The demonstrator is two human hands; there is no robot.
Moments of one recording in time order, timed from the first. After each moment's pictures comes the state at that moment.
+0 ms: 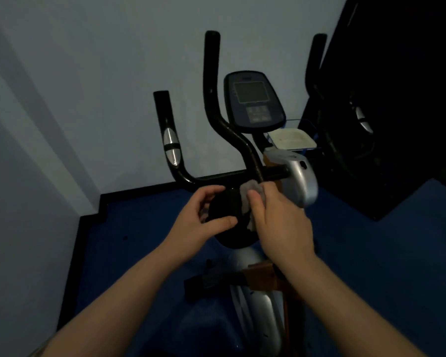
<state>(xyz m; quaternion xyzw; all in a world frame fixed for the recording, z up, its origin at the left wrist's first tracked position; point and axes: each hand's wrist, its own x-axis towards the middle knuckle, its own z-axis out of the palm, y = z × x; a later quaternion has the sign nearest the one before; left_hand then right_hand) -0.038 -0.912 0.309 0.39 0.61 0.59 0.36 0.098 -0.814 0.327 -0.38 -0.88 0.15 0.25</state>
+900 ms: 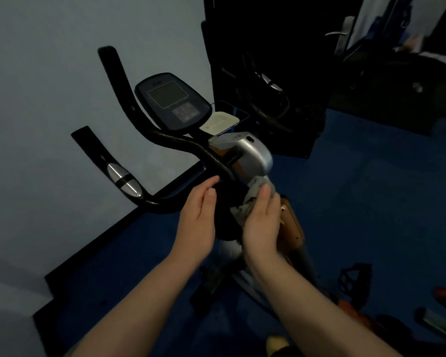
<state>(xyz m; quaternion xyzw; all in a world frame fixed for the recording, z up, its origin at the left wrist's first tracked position) -0.055 -0.886 0.312 0.54 0.58 0.50 0.34 0.045 -0.873 0.295 -0.53 -0.37 0.45 0.62</state>
